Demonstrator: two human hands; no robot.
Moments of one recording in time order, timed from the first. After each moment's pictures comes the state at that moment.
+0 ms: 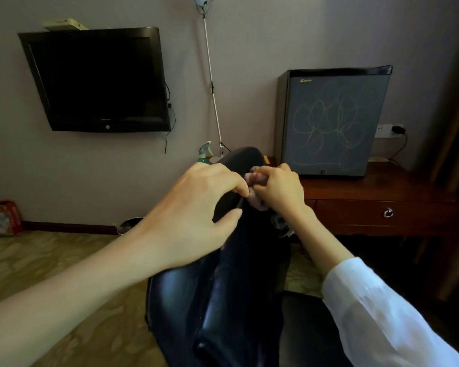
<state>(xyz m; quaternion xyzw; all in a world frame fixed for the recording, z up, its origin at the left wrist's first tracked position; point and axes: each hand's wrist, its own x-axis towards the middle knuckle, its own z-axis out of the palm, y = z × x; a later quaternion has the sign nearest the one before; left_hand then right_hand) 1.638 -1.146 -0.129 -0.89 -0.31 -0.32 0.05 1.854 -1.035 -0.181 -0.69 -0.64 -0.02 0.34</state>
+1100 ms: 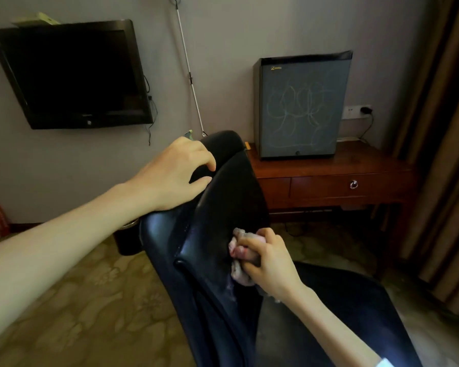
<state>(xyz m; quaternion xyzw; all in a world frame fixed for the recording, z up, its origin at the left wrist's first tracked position) 1.641 -1.140 -0.124 -0.92 -0.27 -0.26 0.15 1.841 -1.198 -0.315 -0.63 -0.69 0.04 0.34</state>
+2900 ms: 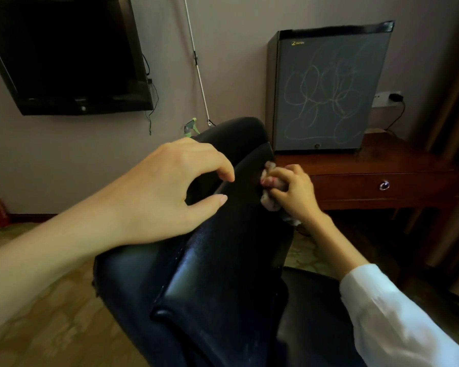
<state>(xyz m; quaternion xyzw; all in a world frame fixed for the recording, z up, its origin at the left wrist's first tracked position) 1.643 -1.113 -0.129 -0.93 -0.26 -0.25 0.05 1.929 -1.007 -0.272 -0.64 -0.65 -0.02 0.41</state>
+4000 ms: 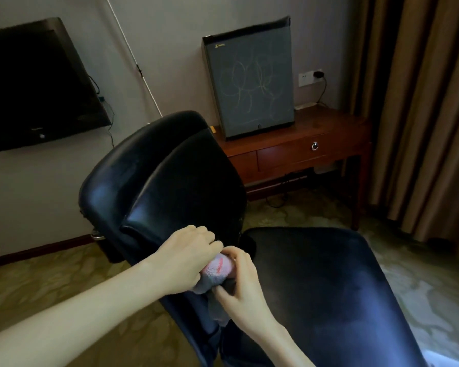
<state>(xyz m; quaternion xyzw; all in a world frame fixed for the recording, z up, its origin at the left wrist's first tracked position) 1.688 -1.219 -0.252 -0.96 -0.17 0.07 0.20 1.795 -1.296 -0.378 -0.57 -0.56 0.22 0.57</state>
